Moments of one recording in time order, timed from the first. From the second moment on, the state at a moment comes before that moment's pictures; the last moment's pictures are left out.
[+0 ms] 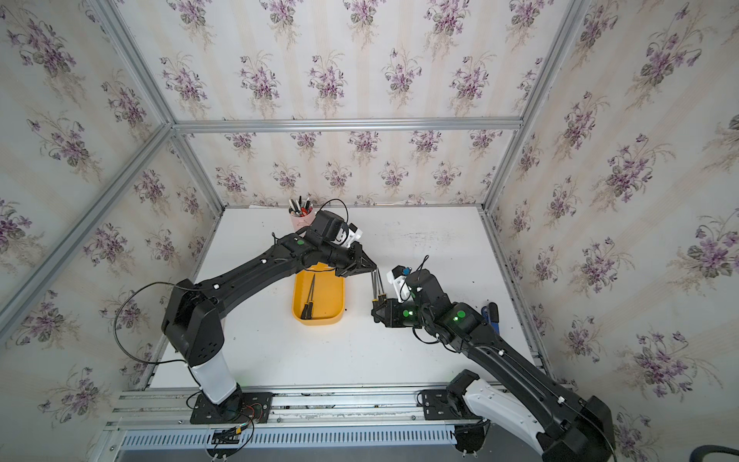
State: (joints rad) left arm -0.65 1.80 1.52 -0.50 0.64 -0.90; right arm 0.67 0.93 0.74 -0.55 -0.41 0.67
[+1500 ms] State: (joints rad) left arm -0.29 1.91 1.63 -0.98 0.39 -0.37; right arm 0.67 0.85 0.72 -0.57 -0.34 0.70
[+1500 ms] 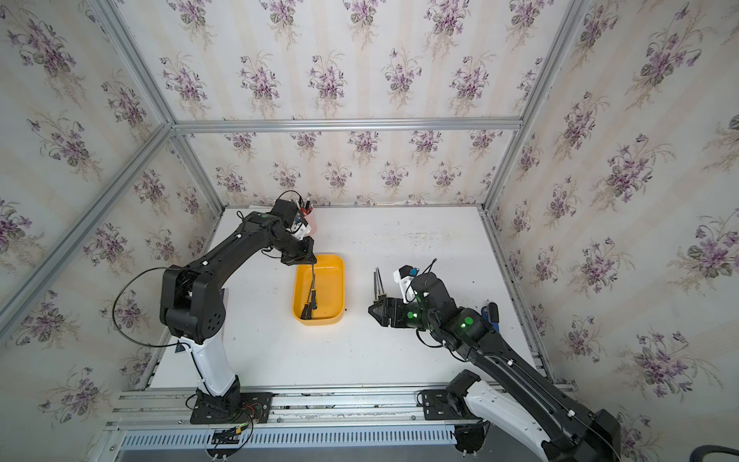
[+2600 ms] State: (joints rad) left arm -0.29 2.02 1.52 -0.90 0.32 -0.36; right arm 0.67 0.86 0.71 -0.57 -0.30 0.70
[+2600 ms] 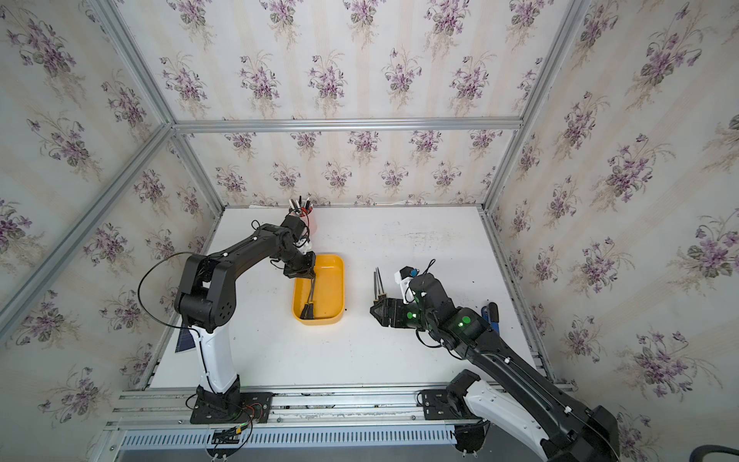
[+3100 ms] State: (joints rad) left arm -0.30 2.04 1.52 -0.90 0.31 -0.37; right arm 0.67 0.86 0.69 -0.58 -0.29 0.70
